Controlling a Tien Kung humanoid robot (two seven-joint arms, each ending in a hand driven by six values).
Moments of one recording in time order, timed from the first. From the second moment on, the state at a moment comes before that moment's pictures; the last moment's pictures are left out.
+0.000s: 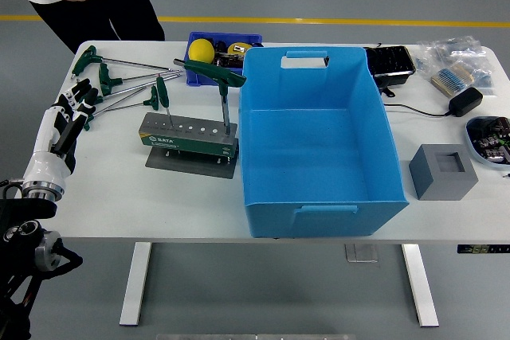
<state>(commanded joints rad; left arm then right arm) -0.10 0.17 -1.38 -1.29 1.10 0.19 -0.22 0.14 -0.15 0.15 0.22 -0.04 -0.25 0.03</state>
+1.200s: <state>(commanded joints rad) -0.10 0.17 -1.36 -1.32 1.05 0.22 -0.19 0.14 -0.15 0.14 0.22 -0.03 -0.25 0.04</state>
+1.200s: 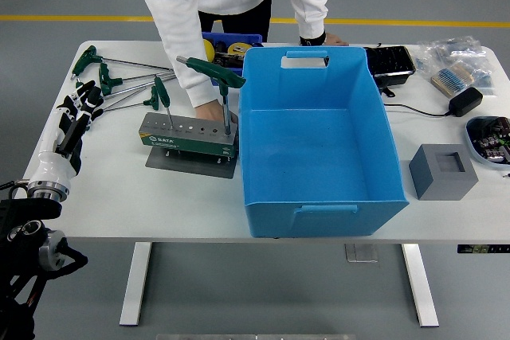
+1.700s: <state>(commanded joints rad) -0.08 0.16 -1.33 -1.35 0.90 0.24 -0.18 0.14 -0.15 0.14 0.22 -0.04 -0.25 0.04</state>
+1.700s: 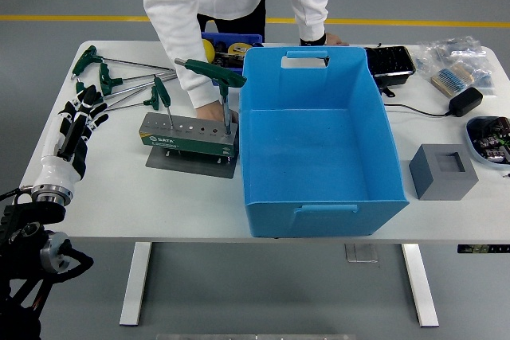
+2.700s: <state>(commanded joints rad) -0.20 0.21 -0.99 -1.53 1.21 0.35 -0.02 0.15 -0.15 0.14 0.22 -0.04 -0.25 0.04</state>
